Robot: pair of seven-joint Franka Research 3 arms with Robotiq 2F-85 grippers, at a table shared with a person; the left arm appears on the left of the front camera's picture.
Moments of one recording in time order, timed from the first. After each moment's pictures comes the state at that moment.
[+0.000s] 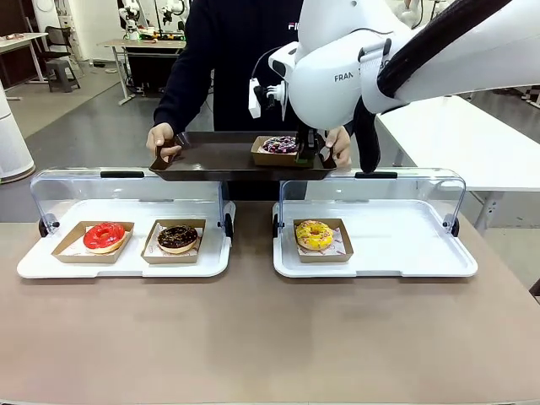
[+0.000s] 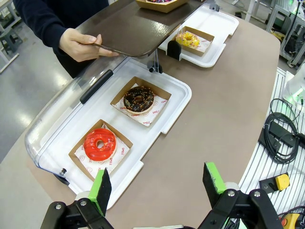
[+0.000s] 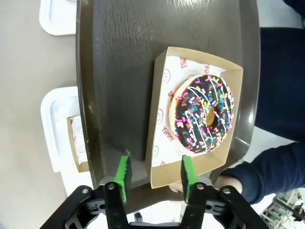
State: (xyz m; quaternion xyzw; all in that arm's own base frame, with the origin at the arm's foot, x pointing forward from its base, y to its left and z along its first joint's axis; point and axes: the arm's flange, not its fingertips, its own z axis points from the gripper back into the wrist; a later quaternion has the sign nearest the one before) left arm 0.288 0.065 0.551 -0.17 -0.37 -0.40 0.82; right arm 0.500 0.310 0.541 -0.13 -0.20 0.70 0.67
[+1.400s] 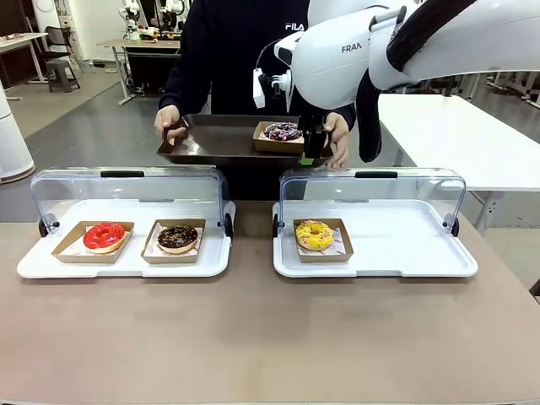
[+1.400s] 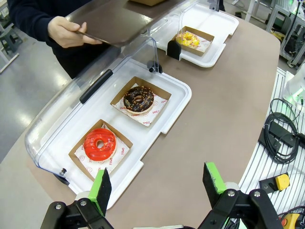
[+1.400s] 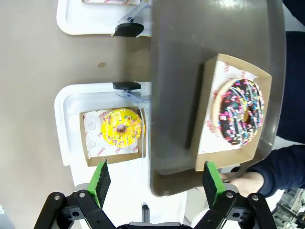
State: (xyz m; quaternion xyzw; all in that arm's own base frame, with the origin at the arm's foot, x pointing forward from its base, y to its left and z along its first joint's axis) left arm 0.288 0.065 0.551 -0.17 -0.37 -0.40 0.82; right arm 0.492 0.304 0.556 -0.11 -0.19 0.71 0.67
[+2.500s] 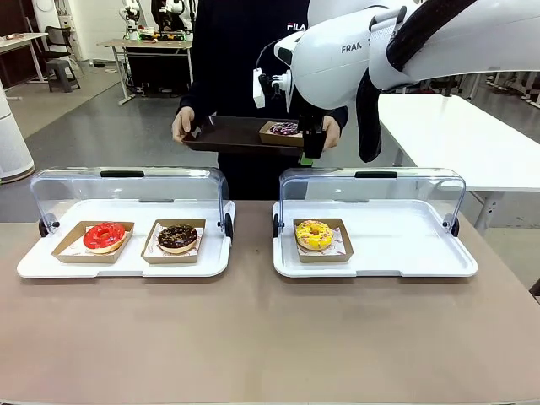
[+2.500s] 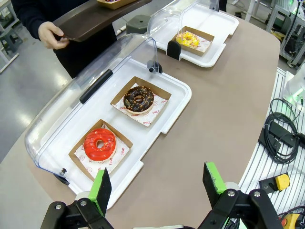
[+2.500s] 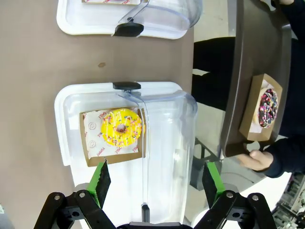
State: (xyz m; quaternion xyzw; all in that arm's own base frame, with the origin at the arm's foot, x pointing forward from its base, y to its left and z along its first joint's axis) left arm 0.288 0.065 0.551 -0.17 -0.37 -0.40 0.82; right arm 0.492 0.304 0.556 -0.11 -0.19 0.71 0.67
